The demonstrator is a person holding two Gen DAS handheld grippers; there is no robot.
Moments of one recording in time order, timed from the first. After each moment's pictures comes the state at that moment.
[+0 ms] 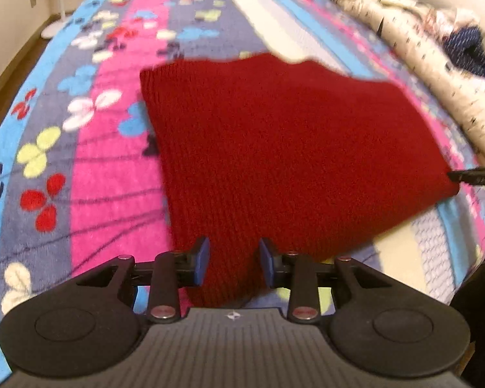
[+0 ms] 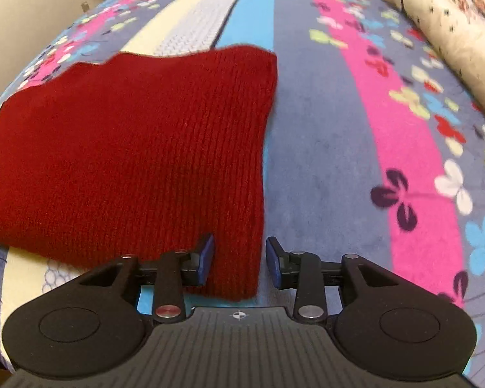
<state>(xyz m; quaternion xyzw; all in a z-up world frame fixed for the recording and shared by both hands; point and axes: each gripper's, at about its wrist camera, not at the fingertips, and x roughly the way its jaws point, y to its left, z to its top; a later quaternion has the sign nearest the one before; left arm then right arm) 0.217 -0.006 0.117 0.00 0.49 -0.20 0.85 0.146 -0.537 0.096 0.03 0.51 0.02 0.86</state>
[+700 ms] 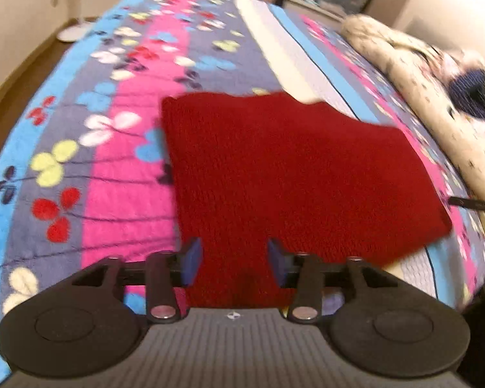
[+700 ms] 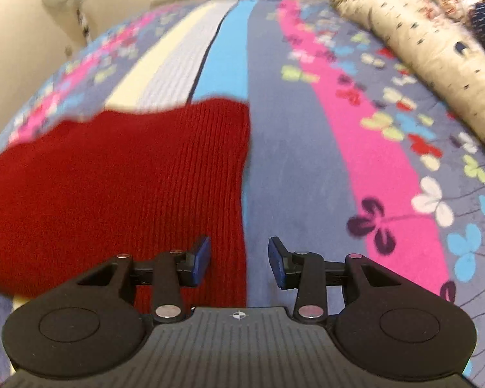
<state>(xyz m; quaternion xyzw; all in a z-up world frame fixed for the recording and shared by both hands) 0.219 0.010 0.133 -0.05 0.46 -0.16 0.87 0.143 -0.552 0.117 0.08 0.45 -0.02 0.89</state>
